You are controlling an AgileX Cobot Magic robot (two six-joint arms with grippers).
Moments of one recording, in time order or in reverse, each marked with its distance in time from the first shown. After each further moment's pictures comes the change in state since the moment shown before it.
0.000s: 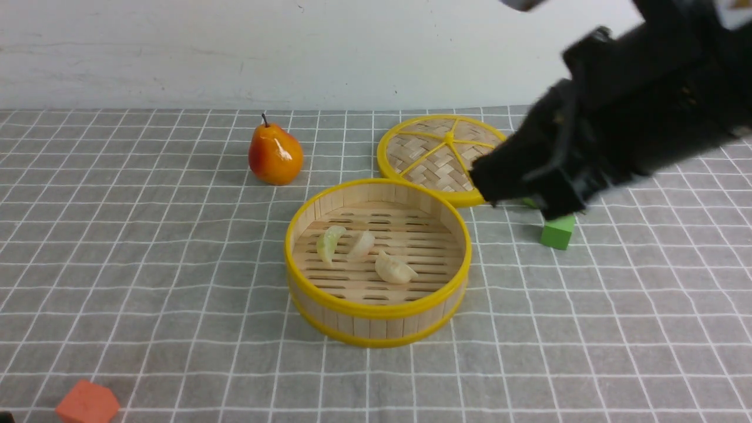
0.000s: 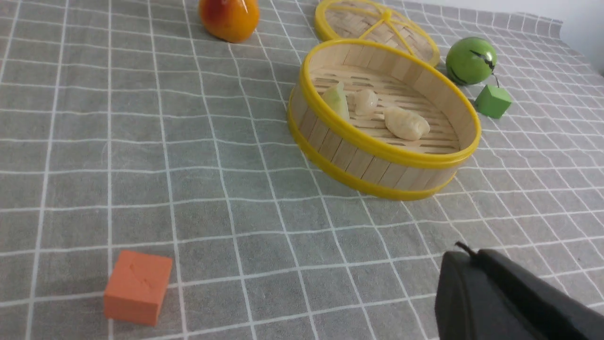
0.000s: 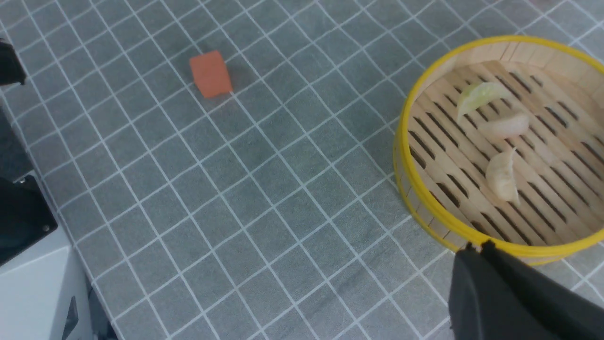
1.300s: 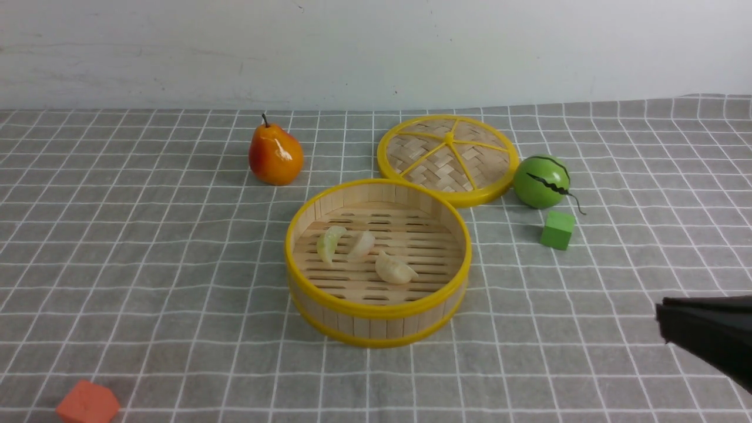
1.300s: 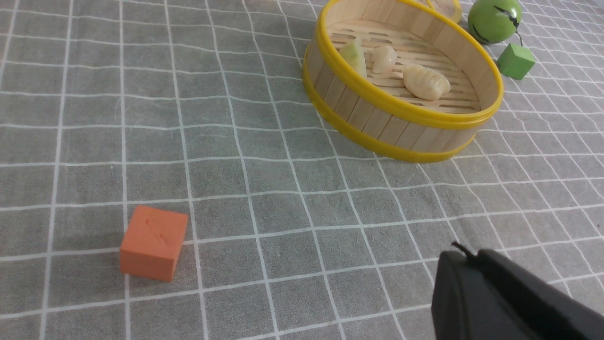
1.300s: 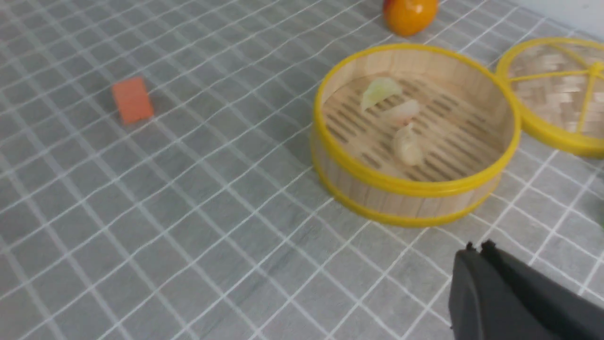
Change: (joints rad) right arm -0.056 -0.636 0.770 -0.125 -0.490 0.115; left arm 0.000 0.000 0.002 0.001 0.067 0.000
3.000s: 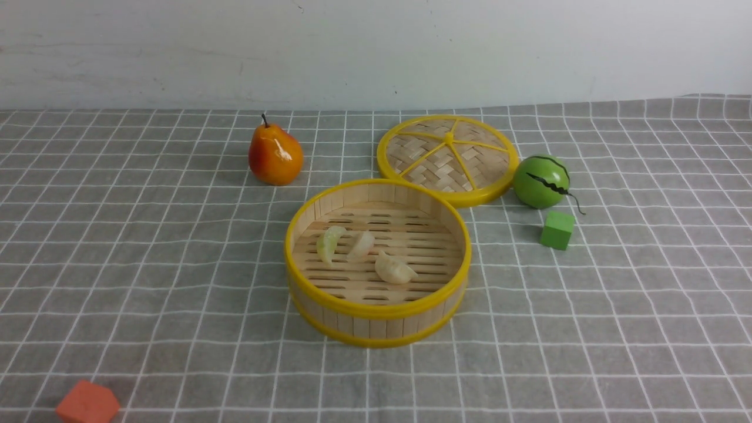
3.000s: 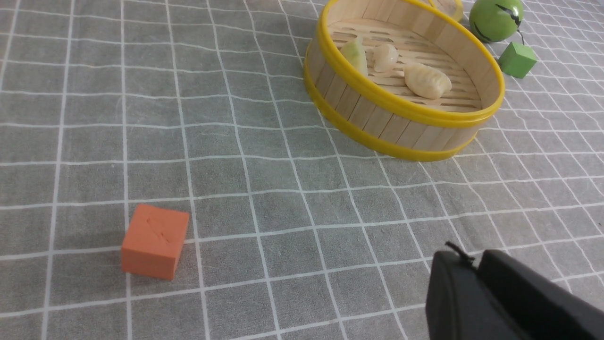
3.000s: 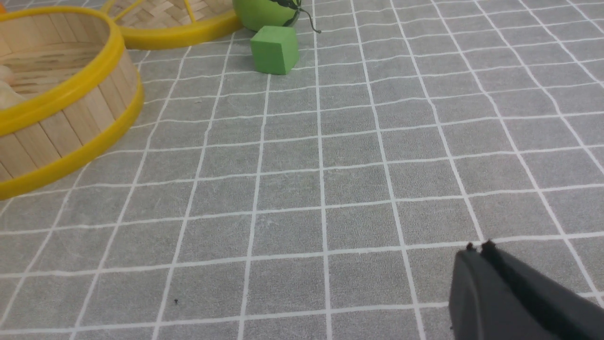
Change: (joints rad) right arm -0.544 -0.602 0.634 -0.205 -0.090 0.316; left arm 0.000 0.000 0.000 0.002 0.003 0.000
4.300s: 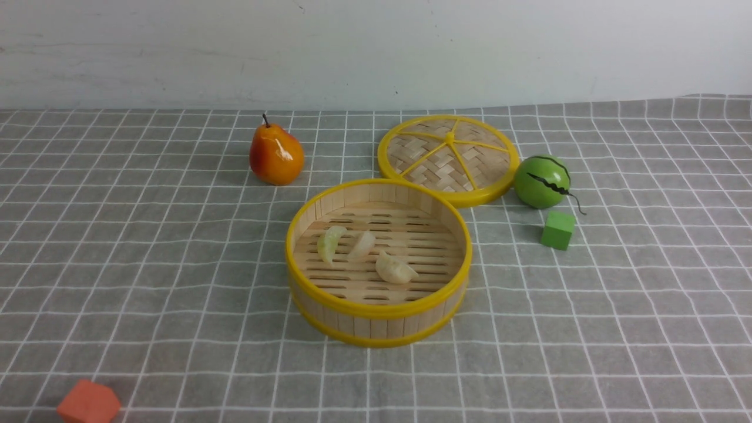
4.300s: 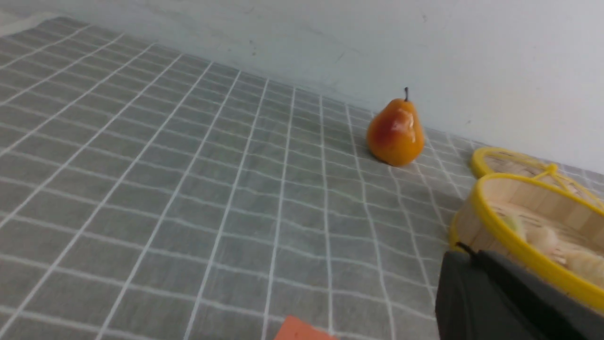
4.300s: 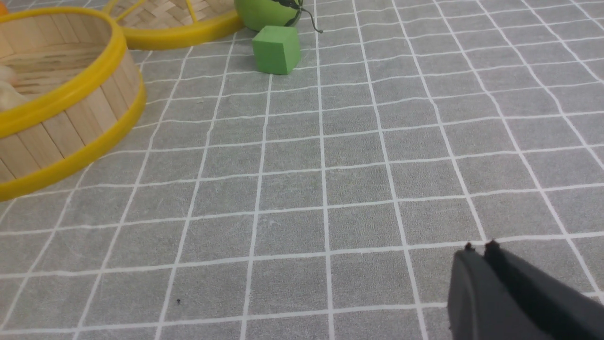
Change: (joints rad) right arm 0.000 0.000 0.000 0.003 0.000 0.000; left arm 0.425 -0.144 0.446 0.000 -0.633 0.000
